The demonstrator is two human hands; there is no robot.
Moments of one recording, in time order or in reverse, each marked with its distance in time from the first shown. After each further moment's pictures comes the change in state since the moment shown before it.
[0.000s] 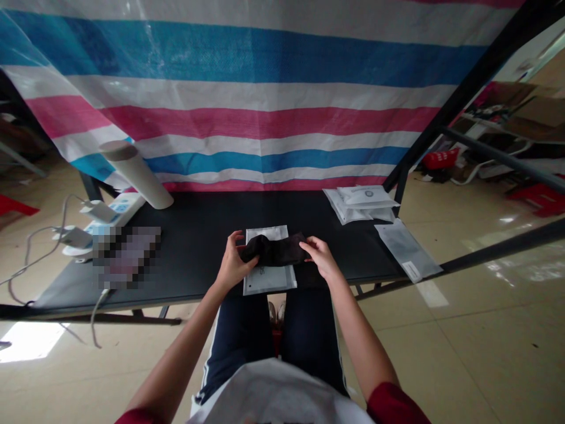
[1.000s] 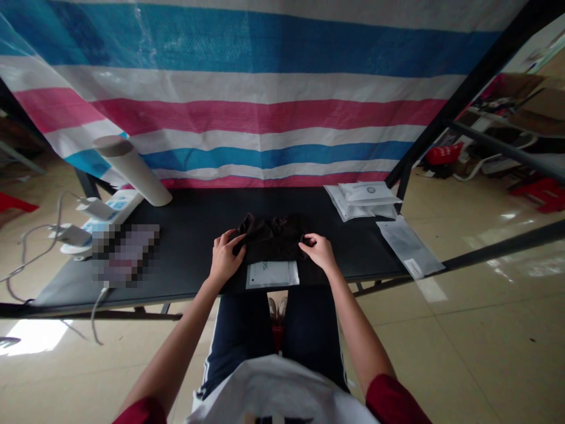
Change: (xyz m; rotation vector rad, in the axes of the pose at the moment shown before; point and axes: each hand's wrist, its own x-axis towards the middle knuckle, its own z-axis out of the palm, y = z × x) left_hand 0.014 -0.041 -0.012 0.559 0.037 0.135; right_hand 0.028 0.028 -0.016 -0.723 0.154 -0.267
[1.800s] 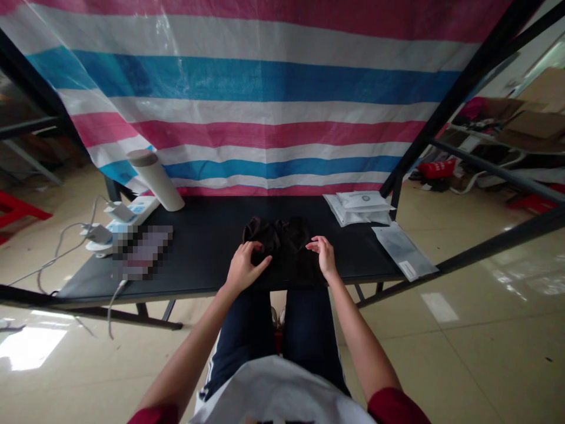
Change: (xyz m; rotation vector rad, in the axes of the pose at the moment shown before) left_hand -0.026 0.065 -0.027 -0.279 -0.037 0.037; right_hand -0.023 -0.005 -0.003 0.574 0.113 0.005
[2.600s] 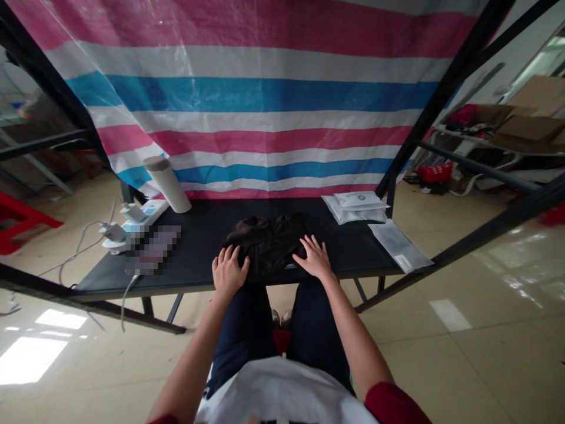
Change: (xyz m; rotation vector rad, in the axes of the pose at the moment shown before) left_hand -0.041 -0.037 -0.003 0.518 0.140 -0.183; right_hand -0.026 0.004 0.010 -0.934 -0.266 -0.252
